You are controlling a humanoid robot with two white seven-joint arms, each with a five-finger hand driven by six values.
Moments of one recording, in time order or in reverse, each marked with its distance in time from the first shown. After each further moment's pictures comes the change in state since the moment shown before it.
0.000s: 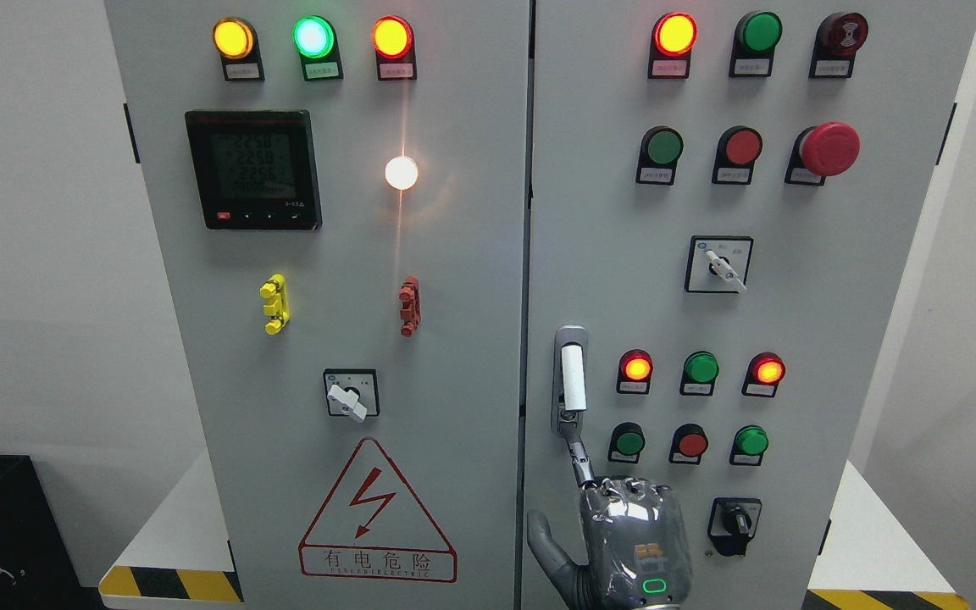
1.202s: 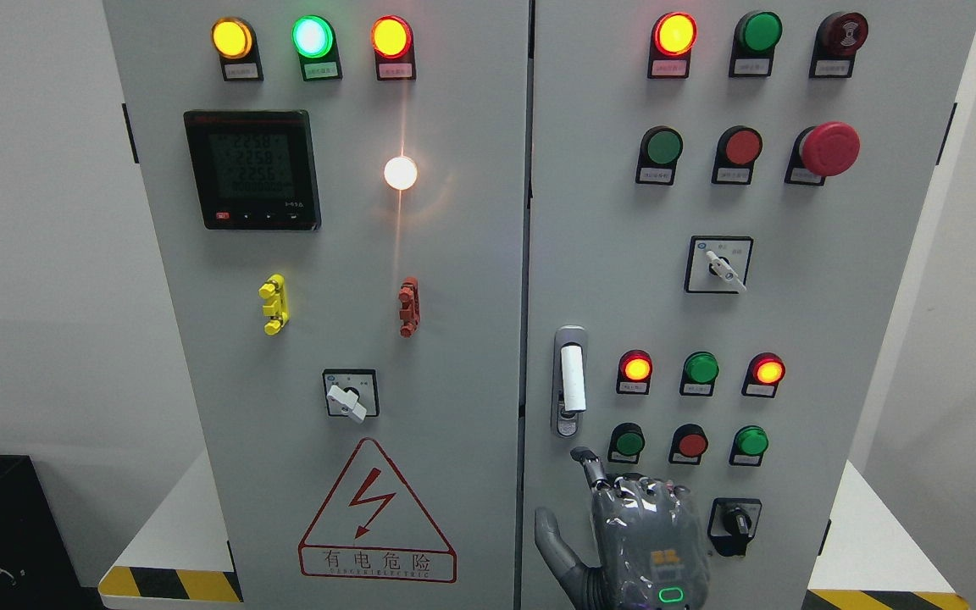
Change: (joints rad) left arm 0.000 0.000 0.000 0.000 0.000 0.000 0.000; right arm 0.055 -0.008 0.001 -0.108 -0.005 -0.014 -0.011
